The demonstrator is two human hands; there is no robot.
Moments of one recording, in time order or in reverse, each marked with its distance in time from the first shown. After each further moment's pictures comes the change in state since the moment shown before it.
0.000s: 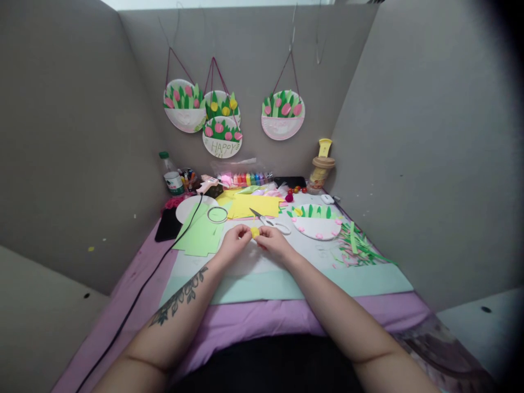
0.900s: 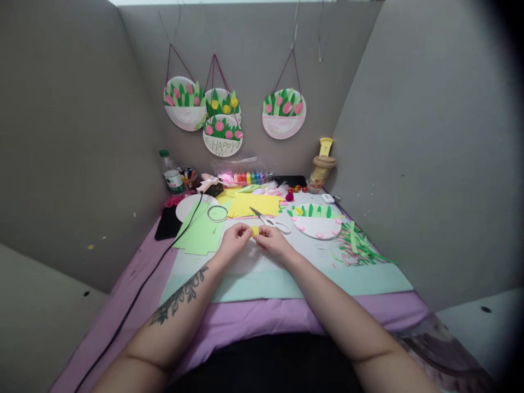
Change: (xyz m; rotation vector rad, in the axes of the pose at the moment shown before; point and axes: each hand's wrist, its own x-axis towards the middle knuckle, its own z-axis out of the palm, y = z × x) left_hand 0.000 0.002 -0.001 0.051 0.034 -0.015; right_hand 0.001 0.006 0.000 -0.069 -0.004 -0.005
